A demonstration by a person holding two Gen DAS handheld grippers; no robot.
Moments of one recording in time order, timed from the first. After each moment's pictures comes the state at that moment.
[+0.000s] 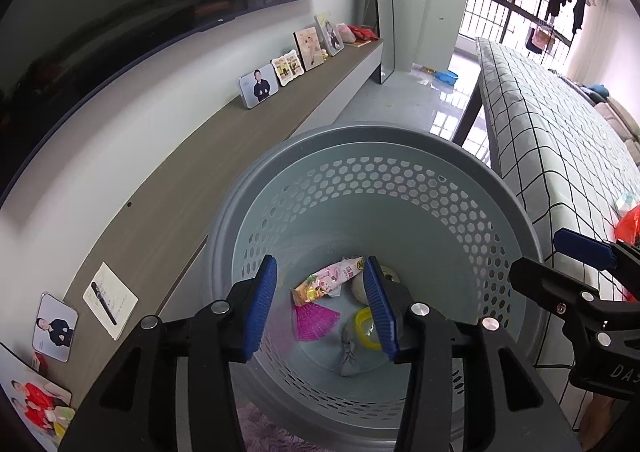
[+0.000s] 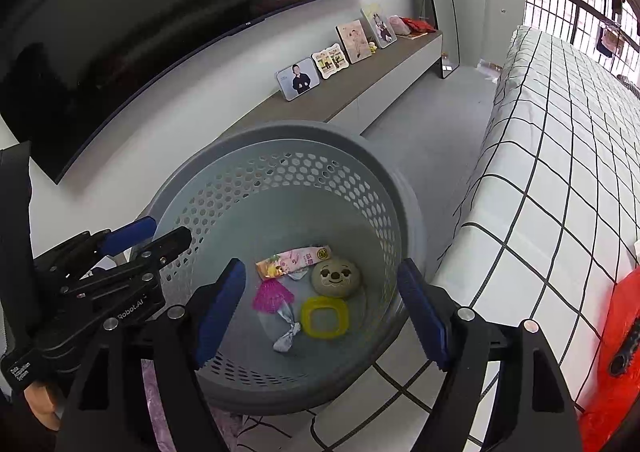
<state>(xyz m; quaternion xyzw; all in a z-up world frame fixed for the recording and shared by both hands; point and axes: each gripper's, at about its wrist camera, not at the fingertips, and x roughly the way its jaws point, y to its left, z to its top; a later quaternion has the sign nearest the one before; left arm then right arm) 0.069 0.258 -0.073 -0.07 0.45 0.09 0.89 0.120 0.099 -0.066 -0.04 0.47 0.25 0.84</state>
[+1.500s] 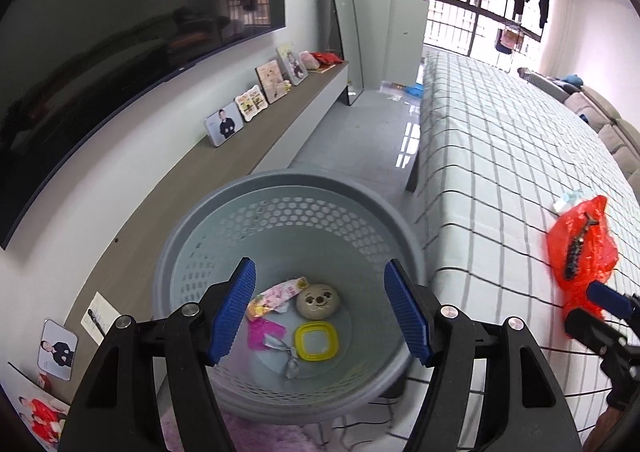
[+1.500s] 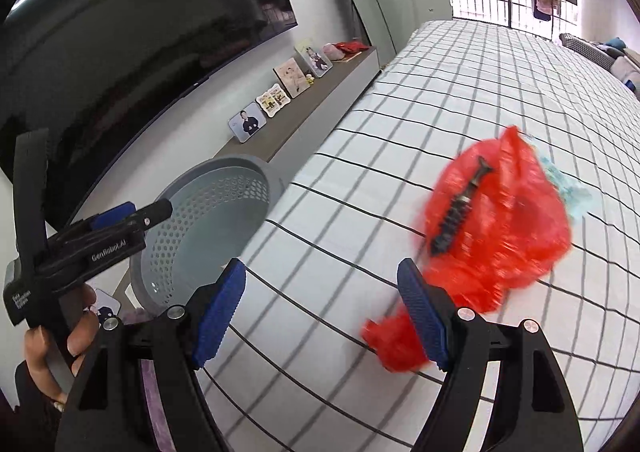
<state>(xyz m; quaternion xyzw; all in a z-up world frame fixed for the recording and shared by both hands) 0.060 0.159 -0.010 -0.03 0.41 0.06 0.91 0.050 -0.059 -0.016 0.05 0.43 0.18 0.88</state>
